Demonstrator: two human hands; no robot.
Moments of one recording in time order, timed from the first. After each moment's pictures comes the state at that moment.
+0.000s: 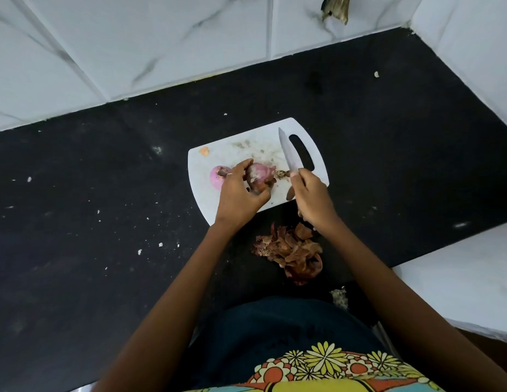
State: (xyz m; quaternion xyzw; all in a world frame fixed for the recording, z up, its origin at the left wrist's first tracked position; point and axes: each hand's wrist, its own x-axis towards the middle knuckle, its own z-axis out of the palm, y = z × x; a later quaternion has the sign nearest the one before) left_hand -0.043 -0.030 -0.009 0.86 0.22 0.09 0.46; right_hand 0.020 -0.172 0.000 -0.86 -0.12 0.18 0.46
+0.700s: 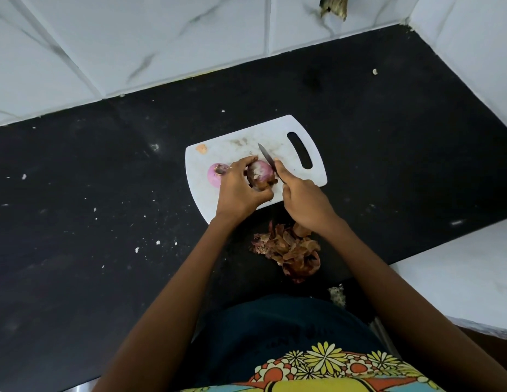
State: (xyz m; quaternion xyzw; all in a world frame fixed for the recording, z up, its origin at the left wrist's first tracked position) left_hand -0.036 -0.031 -0.011 0.86 0.21 0.09 0.46; right_hand 0.012 -0.172 0.019 -0.91 -0.25 0.21 0.25
